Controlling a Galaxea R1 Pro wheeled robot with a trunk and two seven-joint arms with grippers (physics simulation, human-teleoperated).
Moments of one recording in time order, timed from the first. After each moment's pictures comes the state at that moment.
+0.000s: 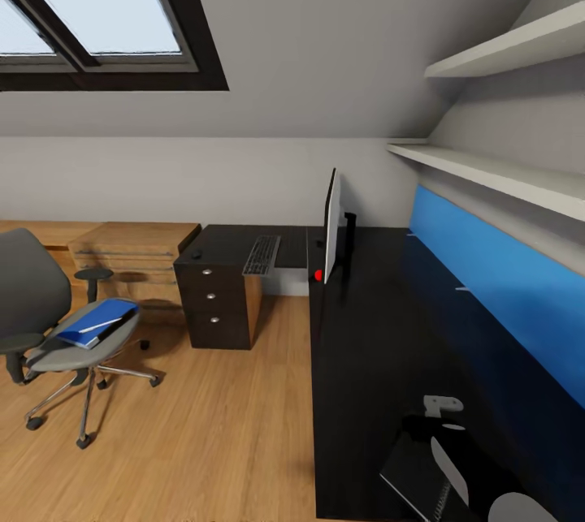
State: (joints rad) left arm 0.15 0.02 -0.23 -0.92 0.32 -0.26 0.46; right arm -0.53 -0.15 0.11 -0.52 -0.20 0.27 -0.12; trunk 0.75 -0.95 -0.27
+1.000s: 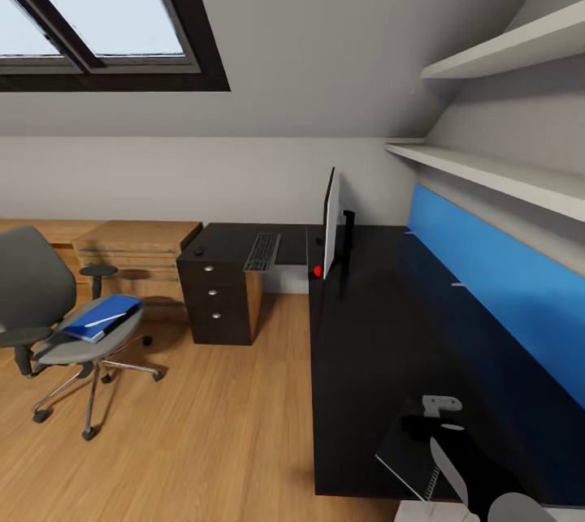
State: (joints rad) left arm 0.15 0.02 -0.23 -0.92 0.32 -0.26 0.46; right arm -0.53 -0.15 0.12 -0.52 -0.20 0.26 -0.12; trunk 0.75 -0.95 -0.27
